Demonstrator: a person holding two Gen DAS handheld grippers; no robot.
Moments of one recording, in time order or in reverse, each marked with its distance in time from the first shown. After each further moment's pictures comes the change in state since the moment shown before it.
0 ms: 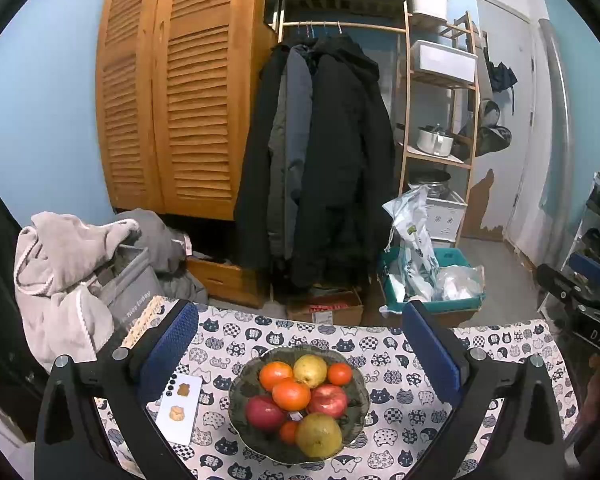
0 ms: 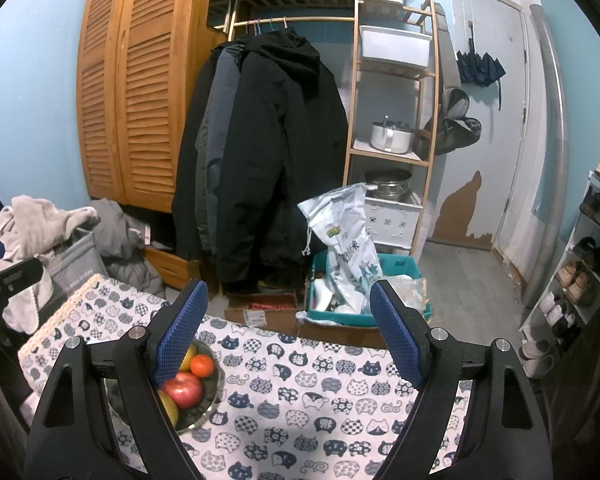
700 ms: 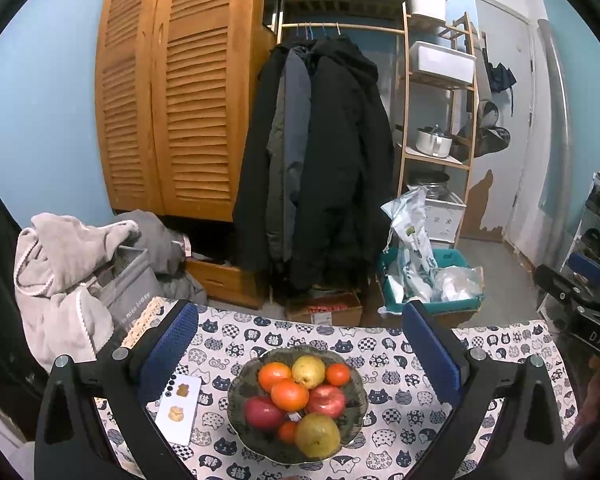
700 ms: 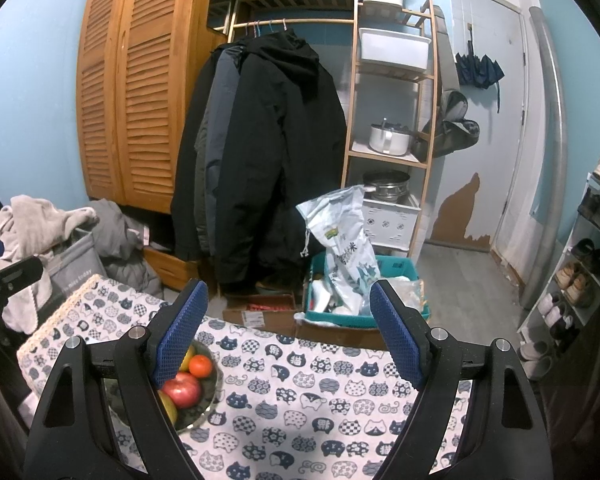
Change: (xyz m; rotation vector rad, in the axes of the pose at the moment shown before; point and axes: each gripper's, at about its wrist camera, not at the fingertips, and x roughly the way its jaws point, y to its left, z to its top) left arm -0.005 -0.004 0.003 -0.002 0.000 0.000; right arm -0.001 0.001 0.000 -0.003 0.000 0.000
